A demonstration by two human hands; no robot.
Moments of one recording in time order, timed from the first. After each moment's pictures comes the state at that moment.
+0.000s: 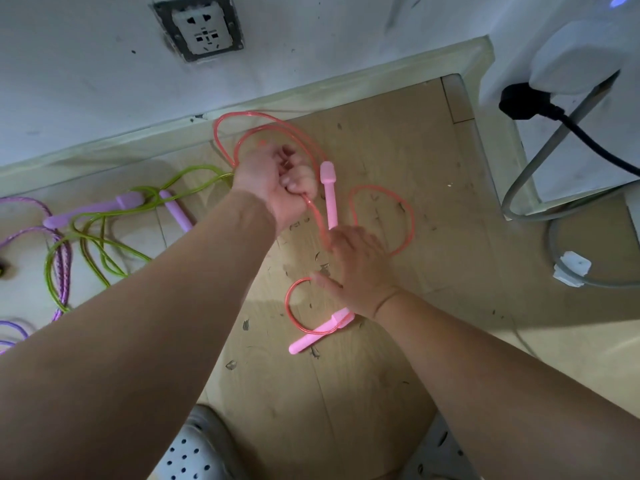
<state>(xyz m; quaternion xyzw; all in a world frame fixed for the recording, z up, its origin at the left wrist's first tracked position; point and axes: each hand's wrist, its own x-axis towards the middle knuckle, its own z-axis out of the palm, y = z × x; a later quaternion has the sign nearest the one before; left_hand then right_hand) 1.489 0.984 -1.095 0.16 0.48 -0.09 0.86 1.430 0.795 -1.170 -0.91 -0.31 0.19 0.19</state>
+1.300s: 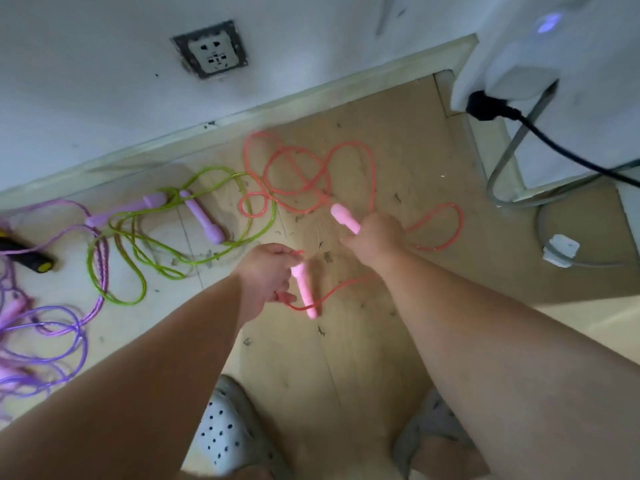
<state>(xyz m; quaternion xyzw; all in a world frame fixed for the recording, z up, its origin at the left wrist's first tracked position) 1.367 0.971 -1.089 0.57 0.47 -0.31 0.60 1.468 0.800 -1.136 -0.92 -0.03 0.36 0.12</state>
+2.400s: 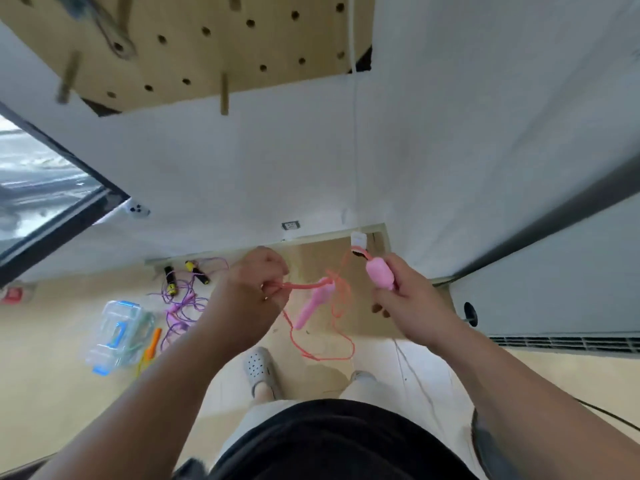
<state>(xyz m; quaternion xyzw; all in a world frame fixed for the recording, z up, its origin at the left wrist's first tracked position) 1.238 0.798 -0.313 0.93 0.09 0.10 0.36 1.359 0.565 -0.330 -0.80 -0.15 0.35 0.46</state>
